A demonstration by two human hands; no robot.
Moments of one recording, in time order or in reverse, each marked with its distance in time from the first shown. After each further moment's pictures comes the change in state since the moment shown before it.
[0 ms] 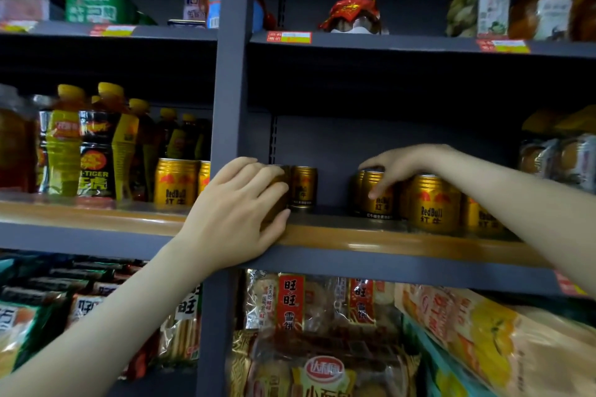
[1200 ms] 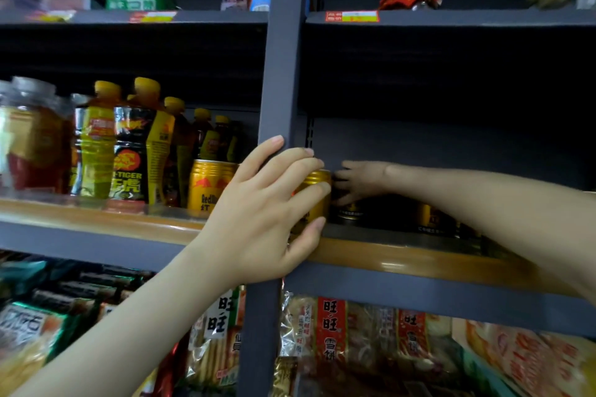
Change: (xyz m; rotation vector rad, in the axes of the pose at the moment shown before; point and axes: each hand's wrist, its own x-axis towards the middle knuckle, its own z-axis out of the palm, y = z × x) left_hand -0.009 -0.026 0.000 -0.002 0.034 0.033; right_hand 0.107 -0.096 0.025 -1.548 0.305 -0.564
